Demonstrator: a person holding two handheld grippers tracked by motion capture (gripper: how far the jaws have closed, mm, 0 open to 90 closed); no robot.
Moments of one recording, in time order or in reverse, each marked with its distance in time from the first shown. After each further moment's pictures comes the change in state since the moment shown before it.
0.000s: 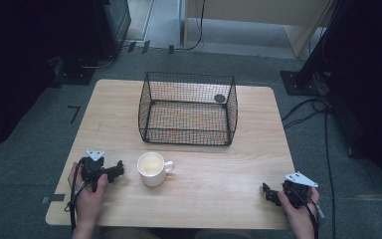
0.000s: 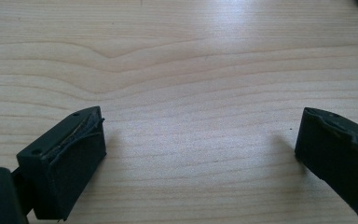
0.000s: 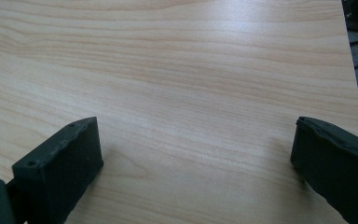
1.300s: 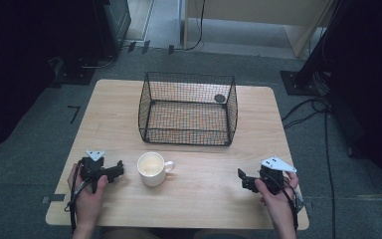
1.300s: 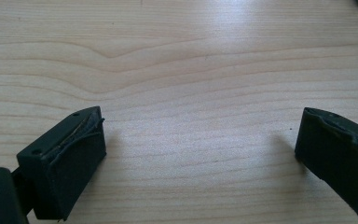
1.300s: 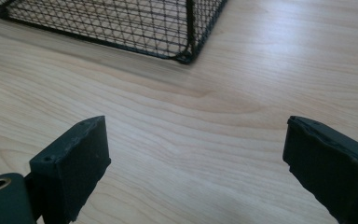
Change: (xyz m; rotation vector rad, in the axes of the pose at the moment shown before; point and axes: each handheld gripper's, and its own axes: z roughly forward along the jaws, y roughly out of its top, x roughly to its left) left arm 0.000 0.000 0.000 0.000 0.000 0.000; right arm 0.077 0.064 -0.010 -0.111 0.157 -0.067
